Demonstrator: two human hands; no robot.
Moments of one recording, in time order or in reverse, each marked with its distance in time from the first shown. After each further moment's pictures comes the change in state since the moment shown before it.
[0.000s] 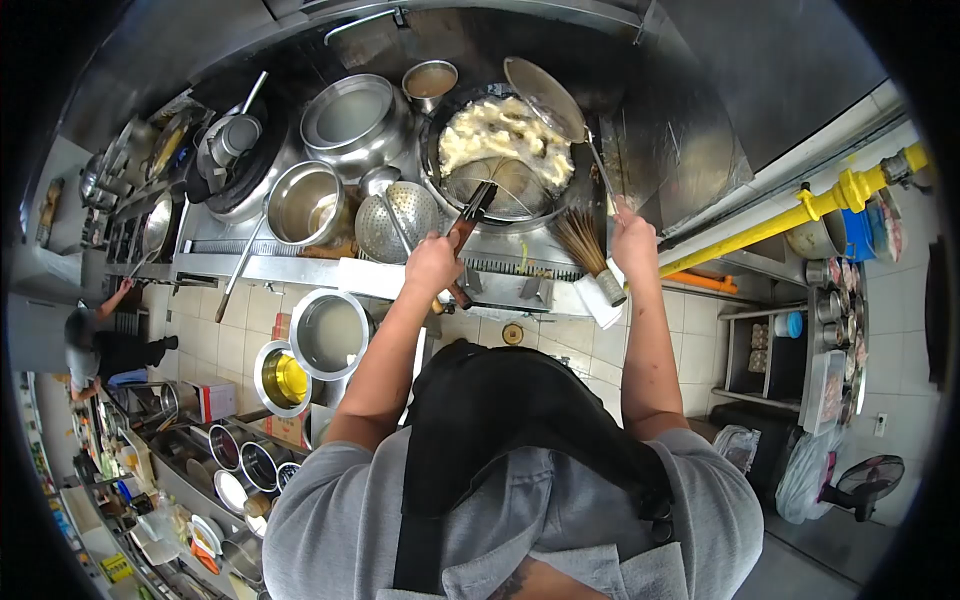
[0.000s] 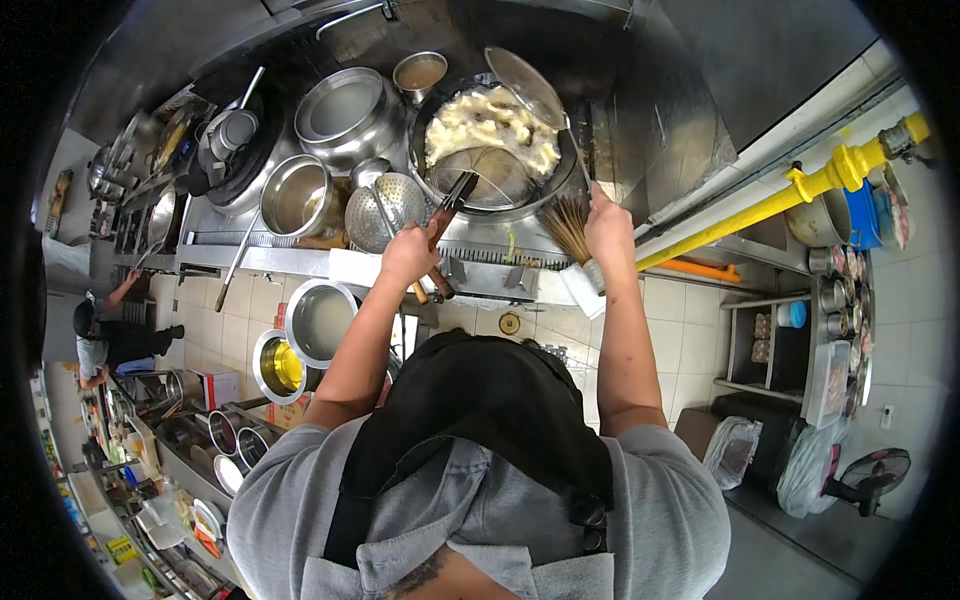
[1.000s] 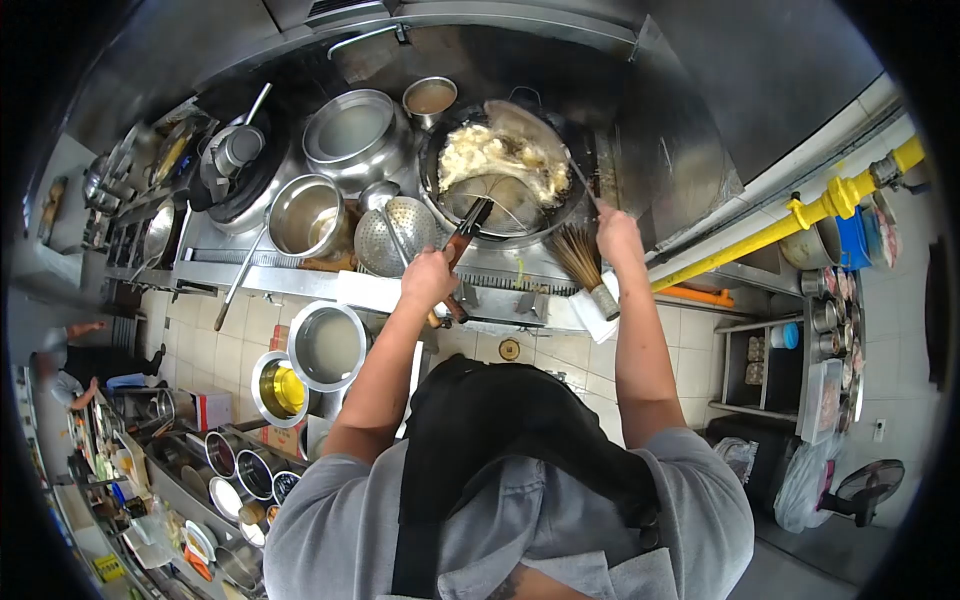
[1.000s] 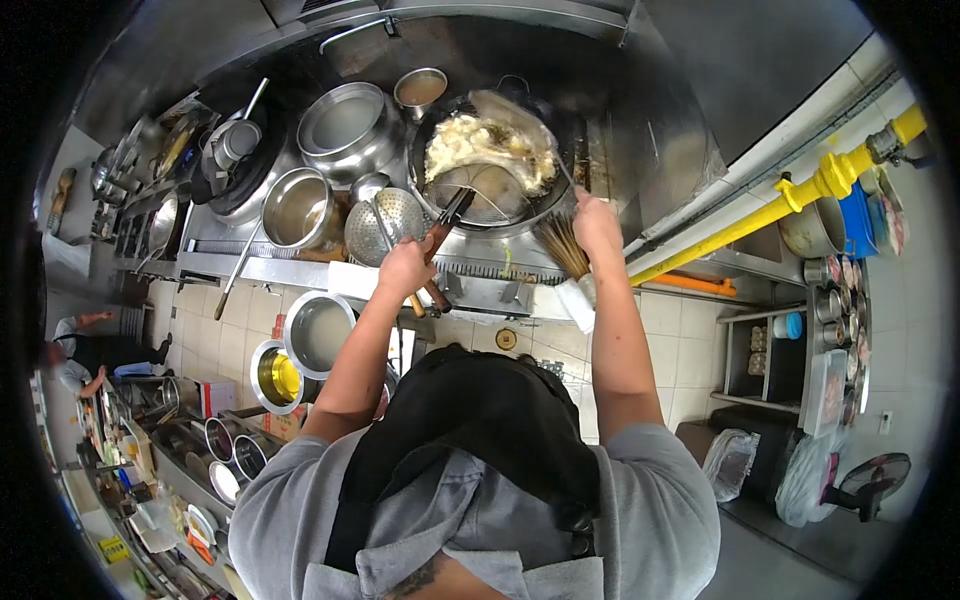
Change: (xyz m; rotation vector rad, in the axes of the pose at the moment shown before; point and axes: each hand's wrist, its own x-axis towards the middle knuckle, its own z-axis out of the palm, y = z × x) left_hand 0.001 -0.005 0.002 0.026 0.049 0.025; right_hand 0.047 0.013 0.023 -0.174 -0.160 0.009
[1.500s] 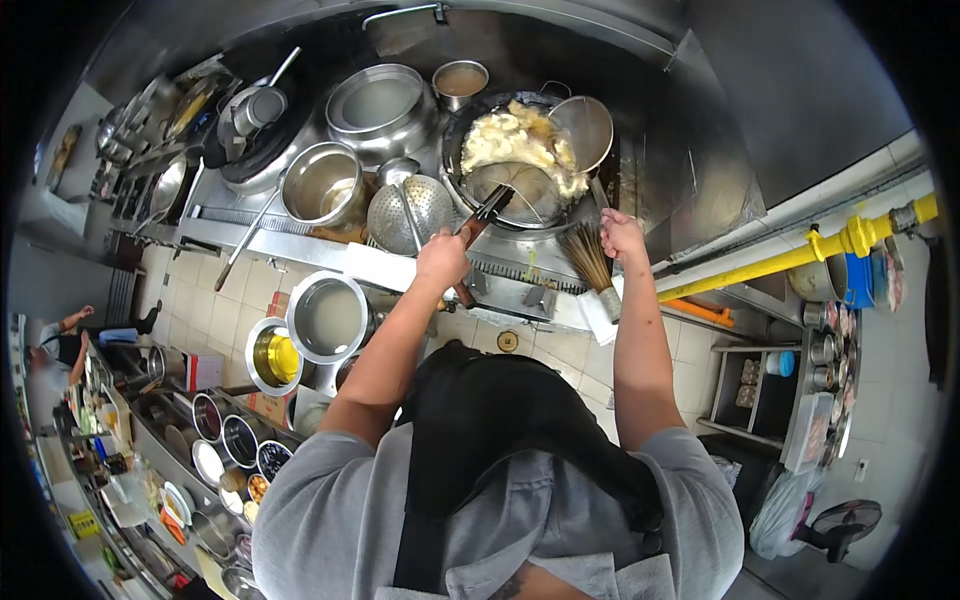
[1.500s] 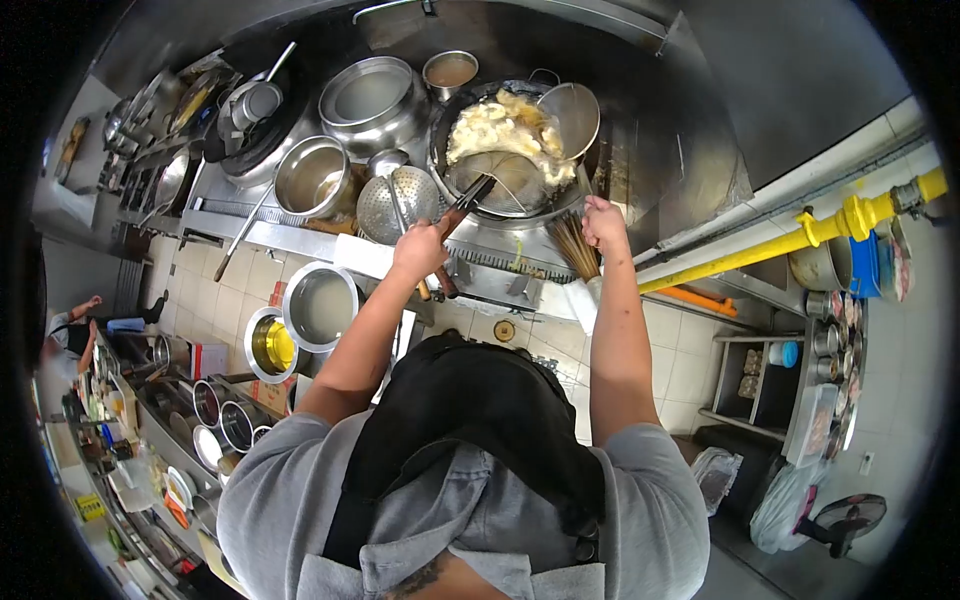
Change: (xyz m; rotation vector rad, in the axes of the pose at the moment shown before) left_hand 0.001 -0.001 0.014 0.021 -0.010 -0.064; right_hand 0.055 0.064 0.091 1.036 -0.381 0.425
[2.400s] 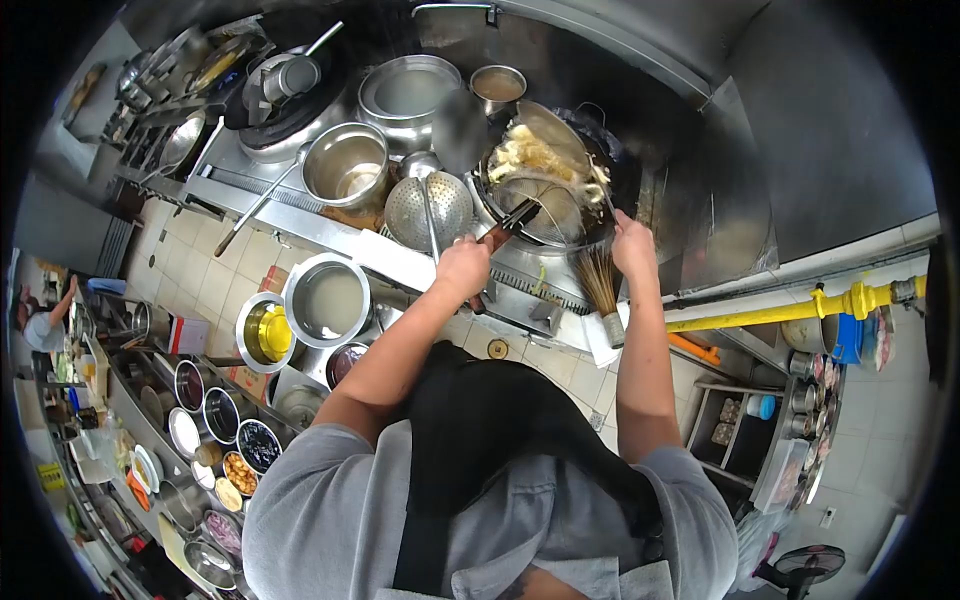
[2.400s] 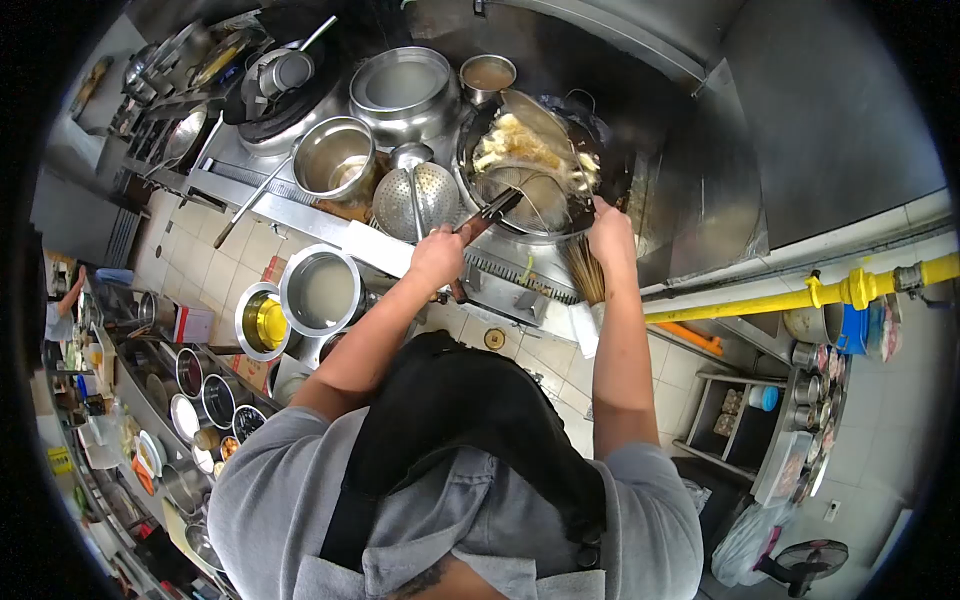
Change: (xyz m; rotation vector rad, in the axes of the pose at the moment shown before) left_hand -0.013 0.002 -0.007 -0.012 0.019 0.020; right_hand -0.094 -0.098 0.078 -1.067 0.255 -0.549
